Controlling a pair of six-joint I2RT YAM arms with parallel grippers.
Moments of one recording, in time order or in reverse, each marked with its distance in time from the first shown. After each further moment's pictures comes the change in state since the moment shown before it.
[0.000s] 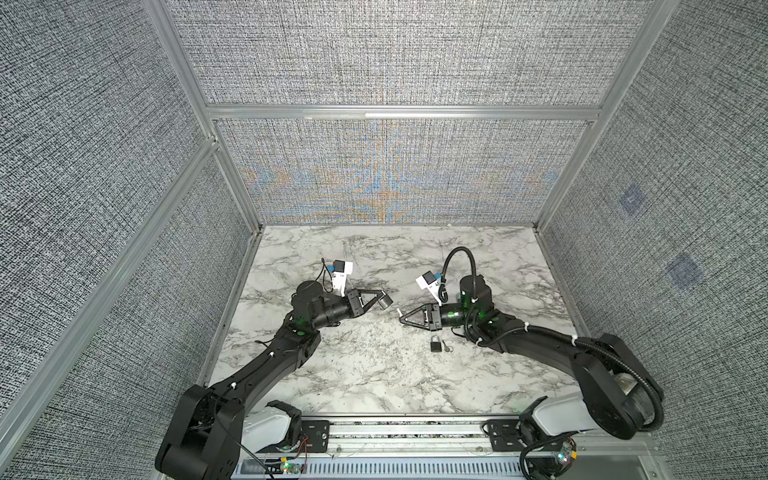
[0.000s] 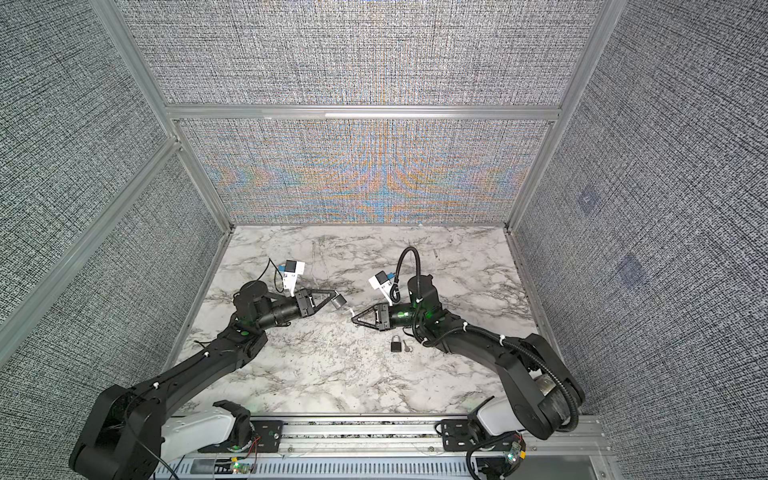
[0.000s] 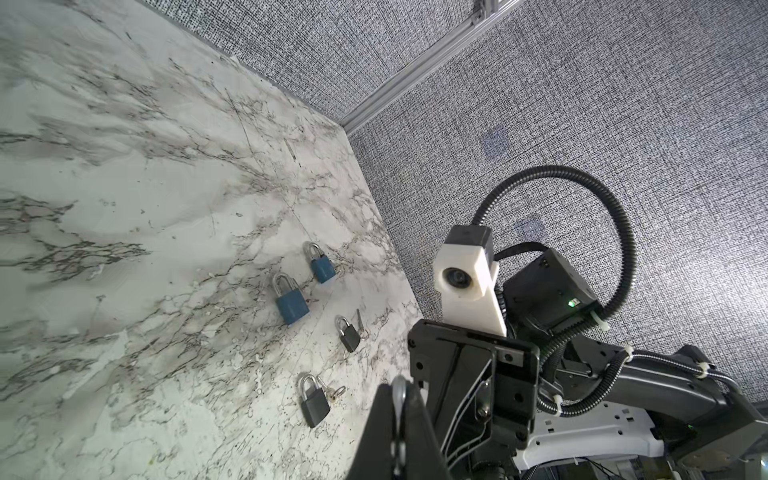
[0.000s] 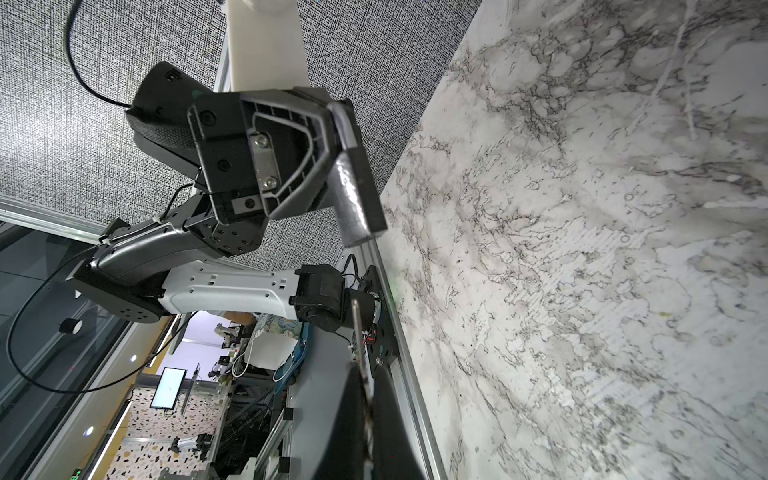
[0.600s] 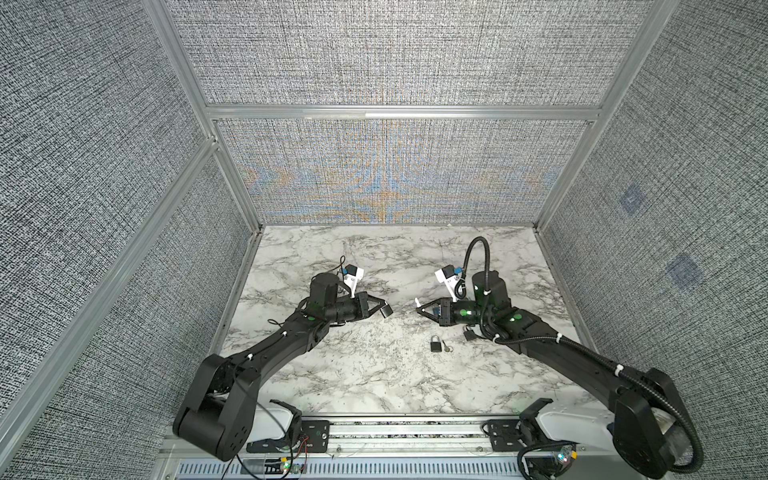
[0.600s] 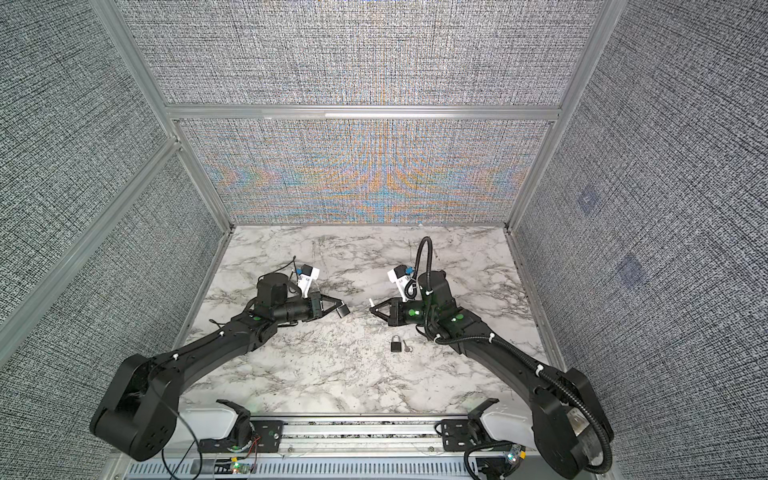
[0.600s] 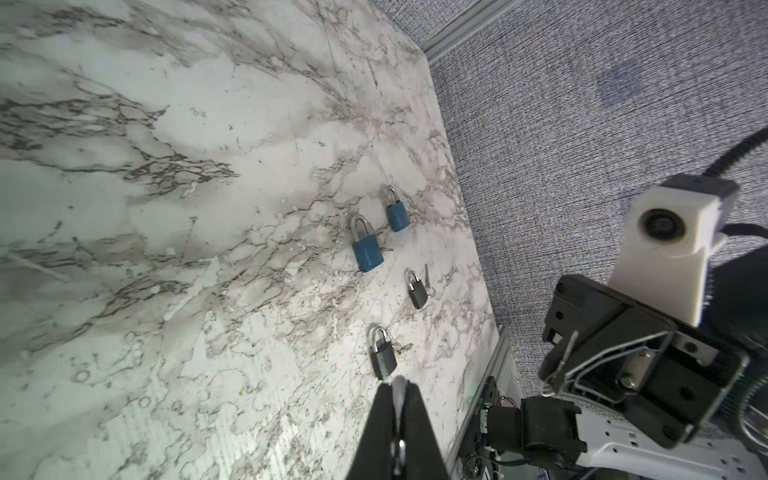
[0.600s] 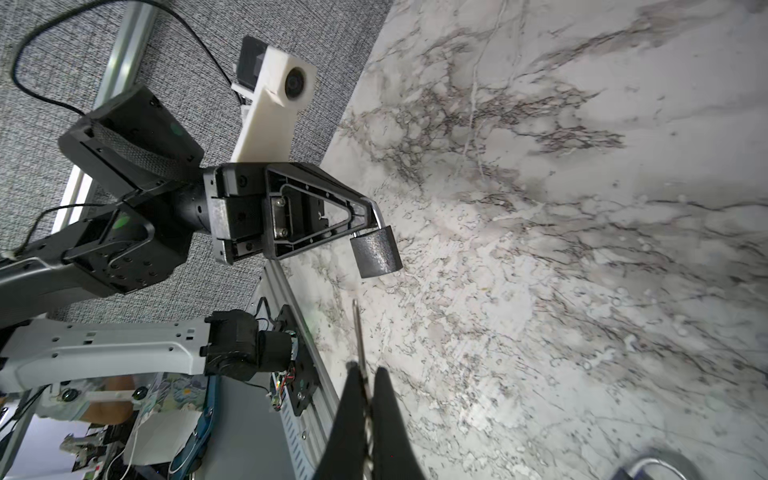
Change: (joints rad) left arm -0.026 0.215 0.143 -0.313 -0.054 0.185; right arm -0.047 -0.186 0.055 -0.451 0.325 -0.201
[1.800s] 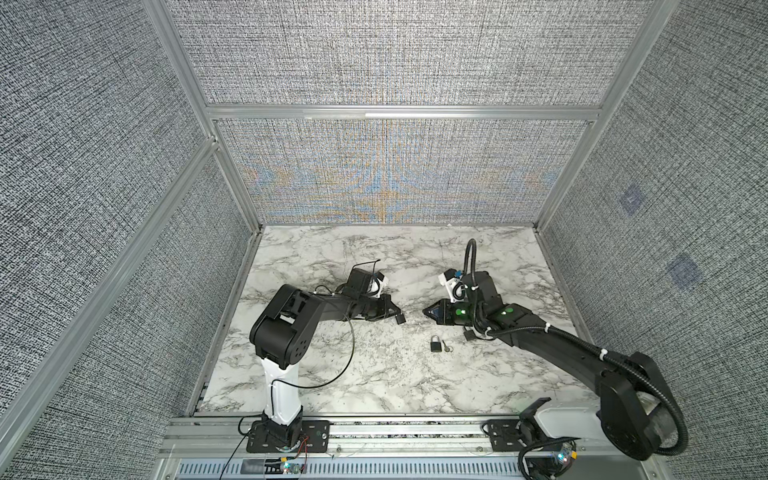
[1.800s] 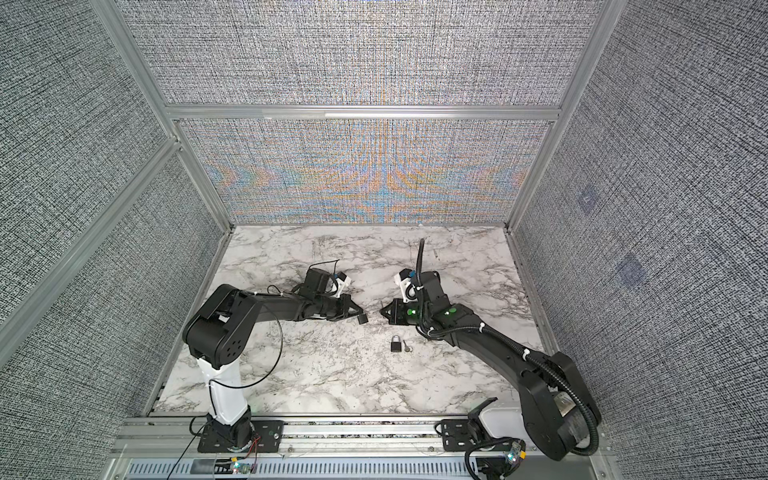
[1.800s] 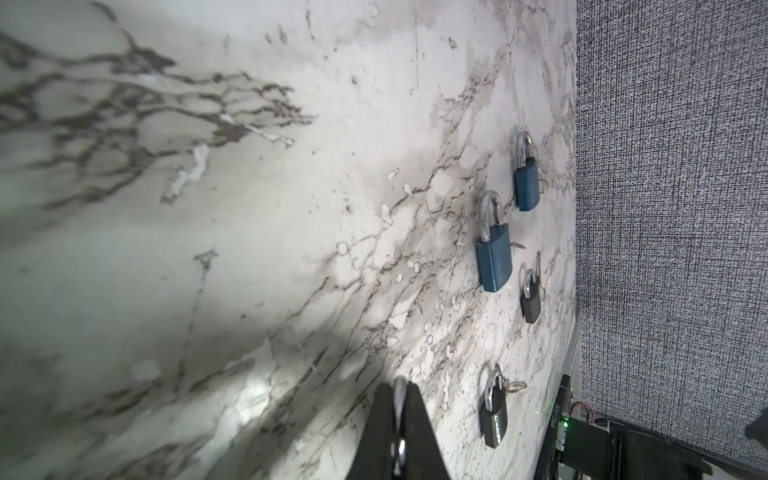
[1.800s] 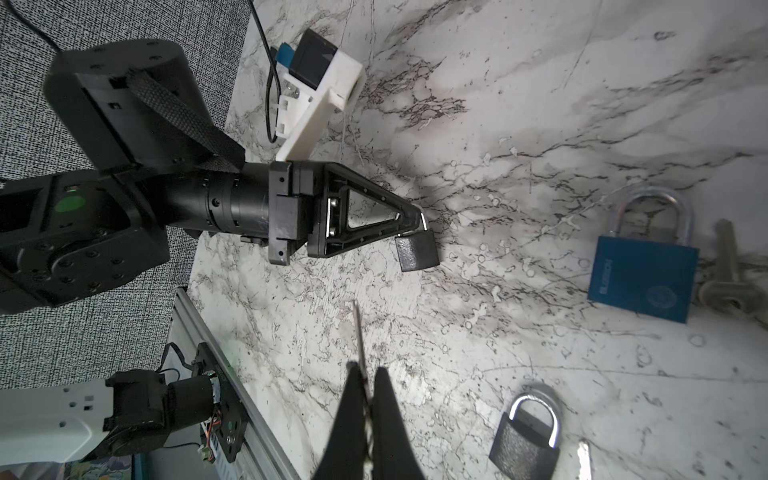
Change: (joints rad) left arm -0.072 0.570 0.293 -0.030 -0.006 0.088; right arm 0.002 0.106 0.058 -0.156 0.200 -0.018
